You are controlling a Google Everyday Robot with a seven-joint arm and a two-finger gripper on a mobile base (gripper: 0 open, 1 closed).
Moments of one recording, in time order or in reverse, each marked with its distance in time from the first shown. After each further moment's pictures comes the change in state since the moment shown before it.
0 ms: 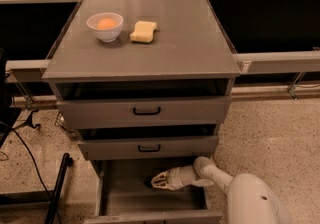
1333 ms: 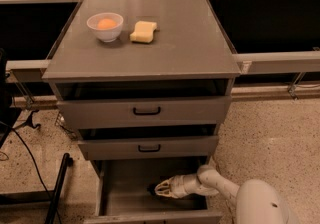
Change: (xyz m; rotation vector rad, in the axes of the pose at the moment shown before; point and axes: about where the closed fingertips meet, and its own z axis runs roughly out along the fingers) arm 0.013 0.034 -0.005 0.007 0.035 -0.020
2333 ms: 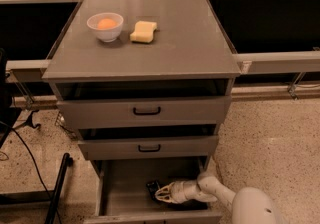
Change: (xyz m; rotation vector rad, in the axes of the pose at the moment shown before) arm 0.029 0.021 0.017 0.023 -0.010 -0.076
